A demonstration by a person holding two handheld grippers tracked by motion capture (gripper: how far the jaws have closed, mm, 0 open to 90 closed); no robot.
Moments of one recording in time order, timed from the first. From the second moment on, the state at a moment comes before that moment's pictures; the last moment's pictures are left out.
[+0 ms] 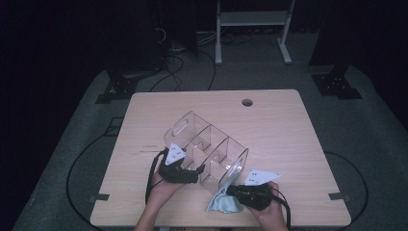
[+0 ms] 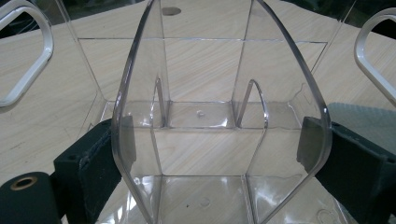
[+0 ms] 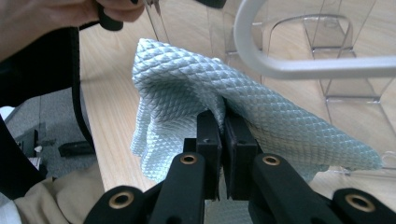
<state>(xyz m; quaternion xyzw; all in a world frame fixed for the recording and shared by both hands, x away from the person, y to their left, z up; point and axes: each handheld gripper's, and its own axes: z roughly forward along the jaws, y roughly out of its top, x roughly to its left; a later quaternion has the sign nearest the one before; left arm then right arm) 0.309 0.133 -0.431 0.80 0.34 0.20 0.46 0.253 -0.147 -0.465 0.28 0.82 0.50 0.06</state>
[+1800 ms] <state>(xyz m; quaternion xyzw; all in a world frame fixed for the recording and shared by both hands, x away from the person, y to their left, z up) 0.309 0.135 -0.429 0.80 0.33 0.19 0.46 0.258 -0.151 -0.479 0.30 0.82 0.49 0.05</state>
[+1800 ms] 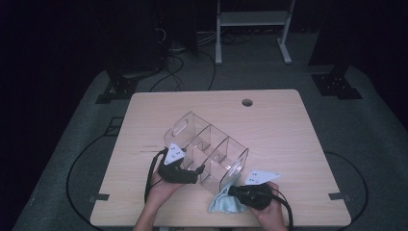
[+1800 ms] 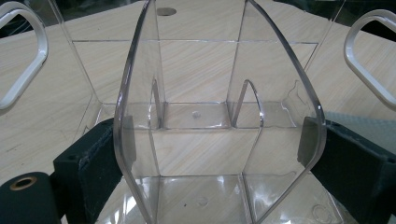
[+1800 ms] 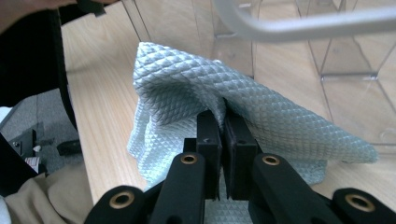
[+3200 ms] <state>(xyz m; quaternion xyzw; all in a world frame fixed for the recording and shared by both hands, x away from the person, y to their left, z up) 0.304 0.126 -0.426 0.80 0.32 0.17 0.48 0.240 -0.166 -0.435 0.28 0.79 0.54 0.08</state>
